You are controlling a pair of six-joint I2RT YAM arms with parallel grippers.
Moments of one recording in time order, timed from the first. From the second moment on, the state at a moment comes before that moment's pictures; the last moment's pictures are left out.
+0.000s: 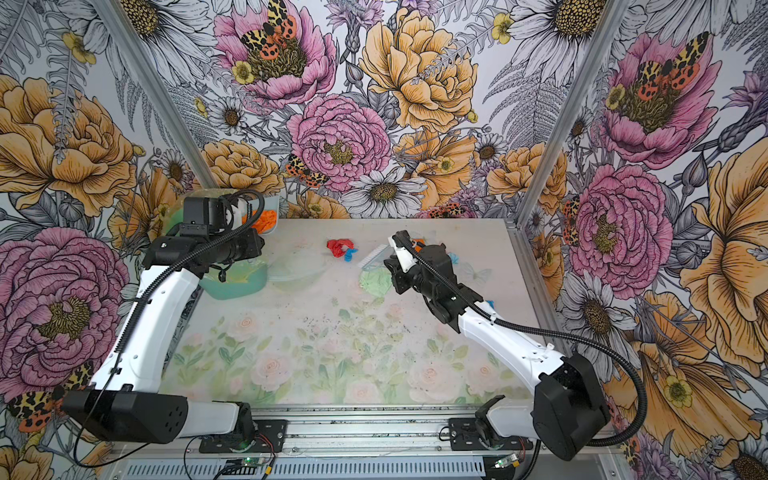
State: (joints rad) left arm -0.05 1.37 1.60 -0.97 0.08 -0.24; right arm 0.53 1.31 0.95 0.01 -0.17 -0.03
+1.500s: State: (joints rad) left arm 0.38 1.54 1.67 -0.76 0.77 -0.54; right arm 0.52 1.28 0.92 0.00 -0.20 -0.03
